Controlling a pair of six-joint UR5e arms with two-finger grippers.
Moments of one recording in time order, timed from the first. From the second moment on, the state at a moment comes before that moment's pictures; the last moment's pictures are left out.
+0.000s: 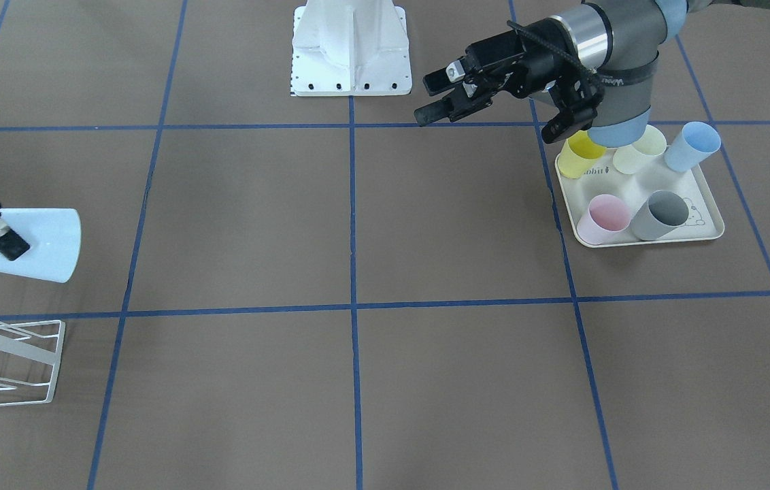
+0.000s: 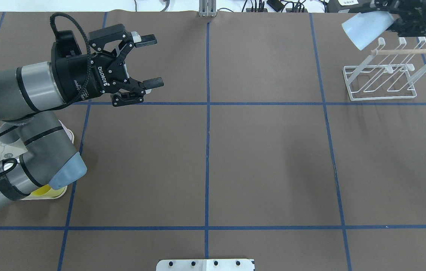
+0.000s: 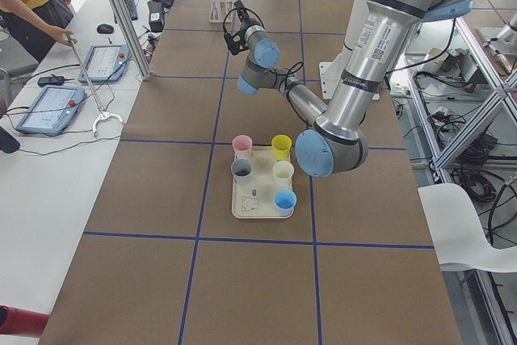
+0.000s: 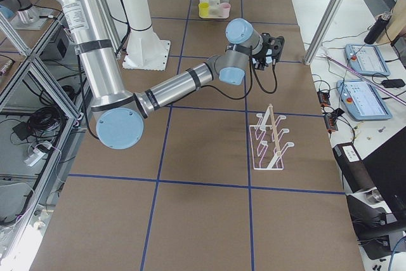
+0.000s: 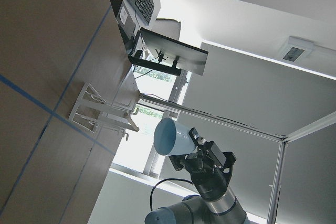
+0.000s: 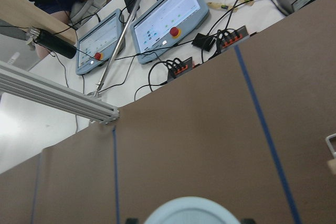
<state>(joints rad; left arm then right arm) -0.71 -2.03 -1.68 -3.22 -1.78 -2.32 1.24 -1.35 1.78 -0.76 2.20 1.37</state>
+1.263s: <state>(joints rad) -0.71 -1.99 -1.69 -3.22 -1.76 -2.32 1.14 -1.54 1.78 -0.88 1.90 0.71</state>
